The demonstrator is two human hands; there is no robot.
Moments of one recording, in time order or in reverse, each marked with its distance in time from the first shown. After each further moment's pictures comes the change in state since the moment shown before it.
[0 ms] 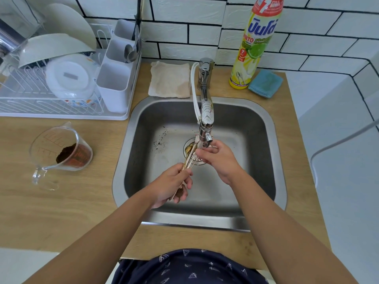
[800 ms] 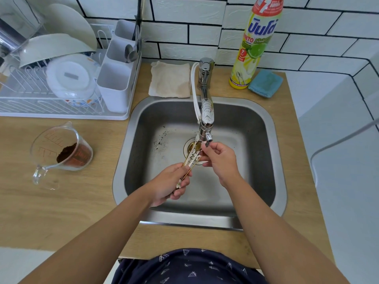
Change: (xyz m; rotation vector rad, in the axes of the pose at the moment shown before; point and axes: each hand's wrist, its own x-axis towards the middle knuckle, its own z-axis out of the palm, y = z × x) left_hand 0.000 0.002 -0.005 -0.113 -0.063 -0.008; right_hand -0.005 0.009 0.005 -0.014 0.184 -0.088
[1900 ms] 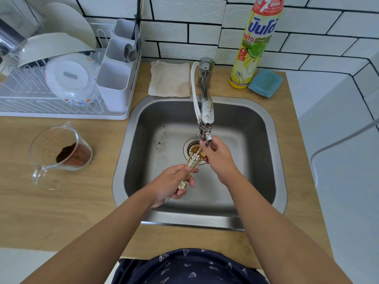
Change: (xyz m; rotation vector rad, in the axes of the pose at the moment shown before) left_hand 0.000 -0.002 0.004 0.053 0.039 0.011; right_hand 0.000 -0.013 0.006 -0.144 -0.113 -0.054
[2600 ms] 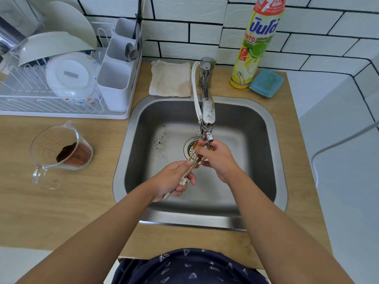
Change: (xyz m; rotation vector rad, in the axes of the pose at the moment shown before) left_hand 0.004 0.014 -0.001 0.048 -0.018 -0.014; right_hand 0.003 -0.003 -0.001 0.052 -0.092 0.094
